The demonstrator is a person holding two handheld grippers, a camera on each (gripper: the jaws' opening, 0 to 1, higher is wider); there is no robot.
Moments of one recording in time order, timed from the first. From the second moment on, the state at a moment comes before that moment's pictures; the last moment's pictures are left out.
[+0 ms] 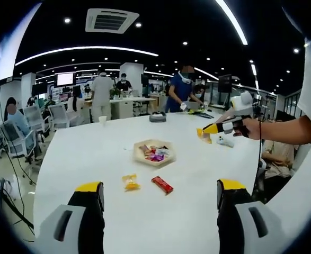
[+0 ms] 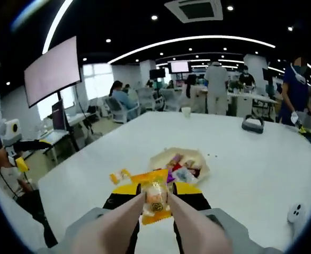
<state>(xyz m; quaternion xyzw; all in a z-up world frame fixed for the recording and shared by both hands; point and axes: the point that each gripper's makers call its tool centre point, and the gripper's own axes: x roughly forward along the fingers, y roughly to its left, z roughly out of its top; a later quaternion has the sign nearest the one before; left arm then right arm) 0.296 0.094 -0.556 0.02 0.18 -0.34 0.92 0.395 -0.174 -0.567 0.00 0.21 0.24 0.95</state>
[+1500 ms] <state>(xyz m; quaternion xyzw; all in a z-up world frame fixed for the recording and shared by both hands) 0.308 0.066 -0.569 -0.04 0.21 -0.31 0.93 0.491 -0.173 -0.579 -0.04 0.22 0.28 0.94</state>
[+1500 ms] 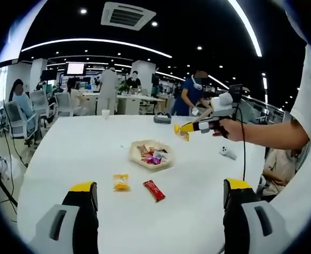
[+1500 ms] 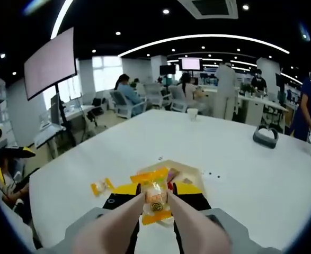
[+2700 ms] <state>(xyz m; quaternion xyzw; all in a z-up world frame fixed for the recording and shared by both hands) 0.306 0.071 -0.577 0.07 0.21 -0.30 0.93 0.543 -0.151 -0.594 -0.05 0.22 0.32 0.92</state>
